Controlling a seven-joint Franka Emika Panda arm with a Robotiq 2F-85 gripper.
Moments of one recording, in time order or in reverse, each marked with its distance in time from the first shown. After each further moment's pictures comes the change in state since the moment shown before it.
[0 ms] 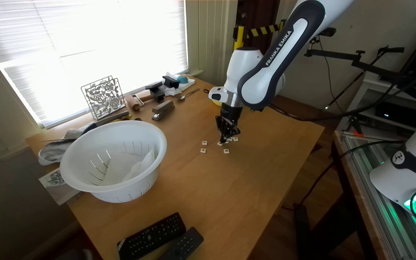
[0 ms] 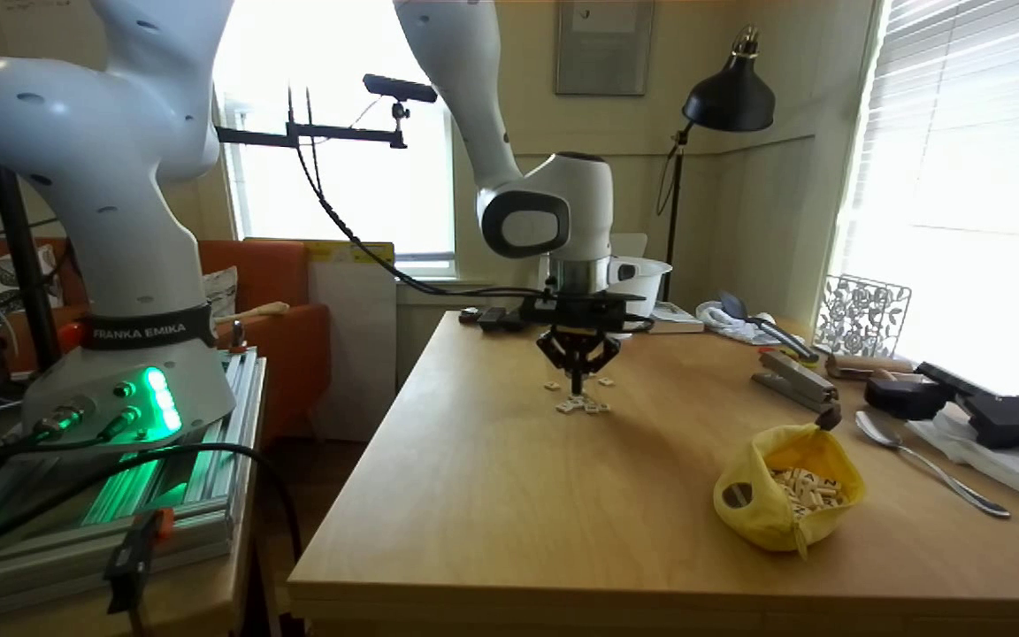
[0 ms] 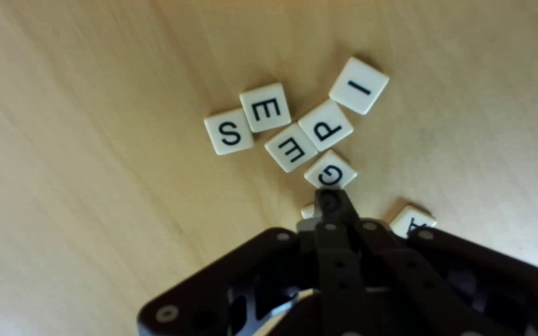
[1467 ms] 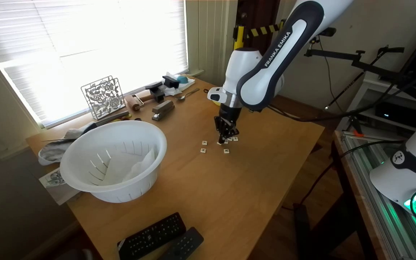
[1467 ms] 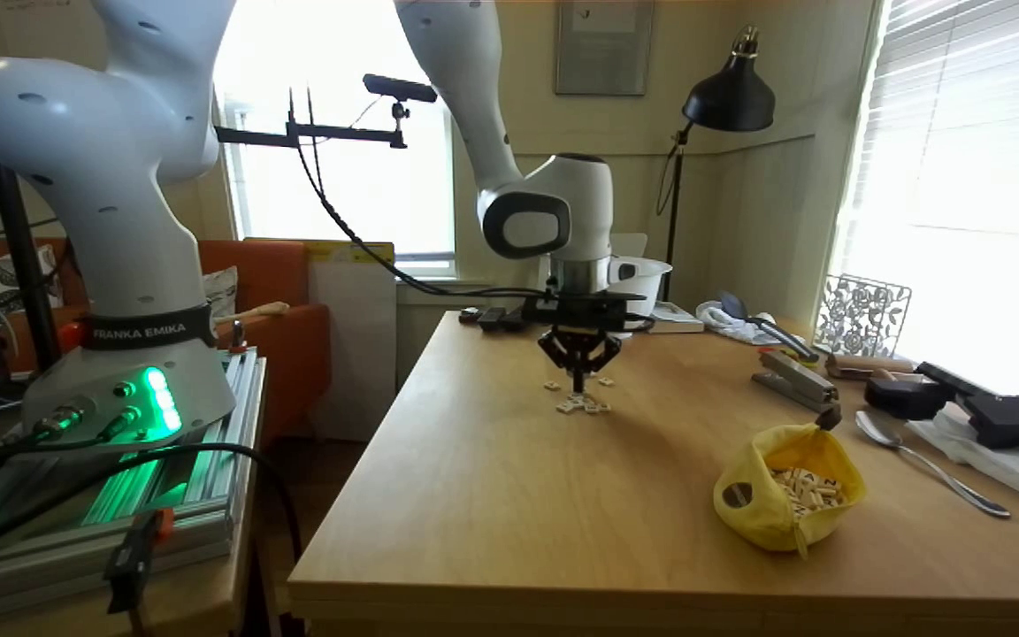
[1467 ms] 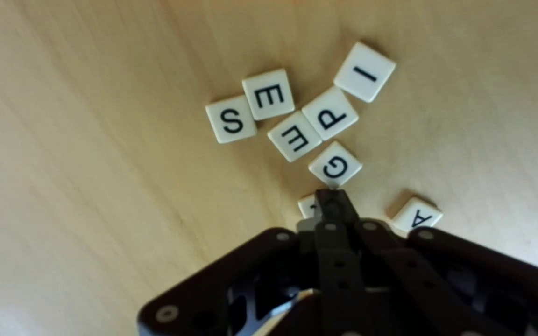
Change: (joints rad) arm 0.008 0.009 -0.001 0.008 0.000 0.010 0.003
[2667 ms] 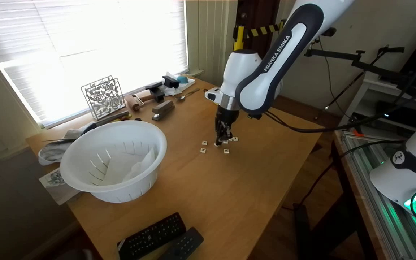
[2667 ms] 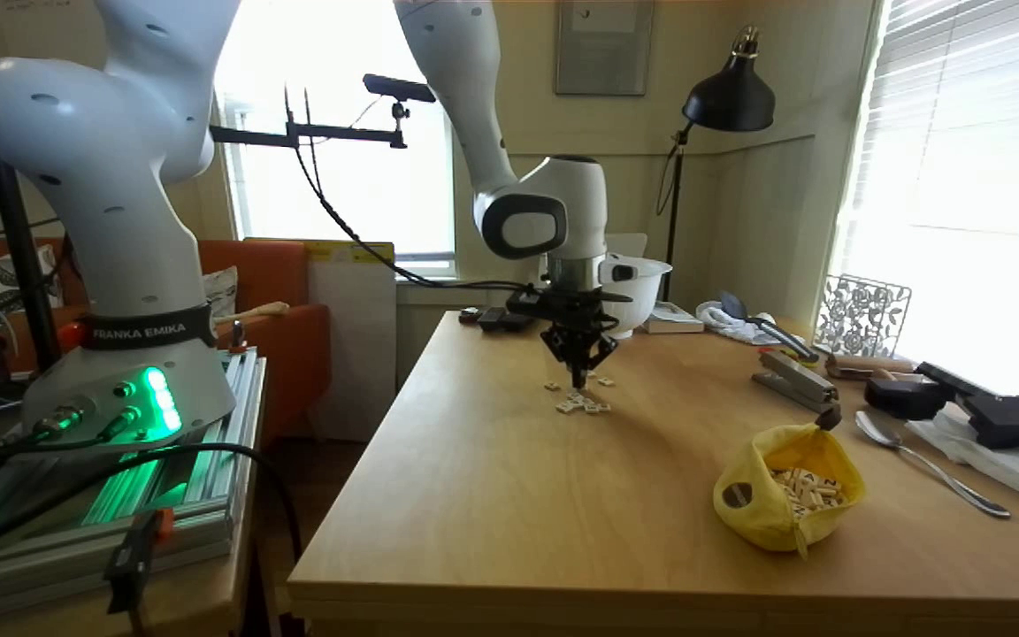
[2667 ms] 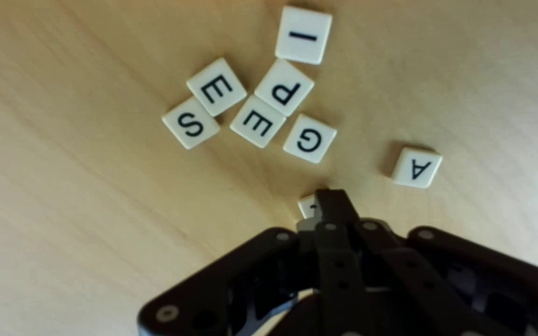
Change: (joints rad) arm 0.070 0.005 -0.035 0.004 0.000 0.031 0.345
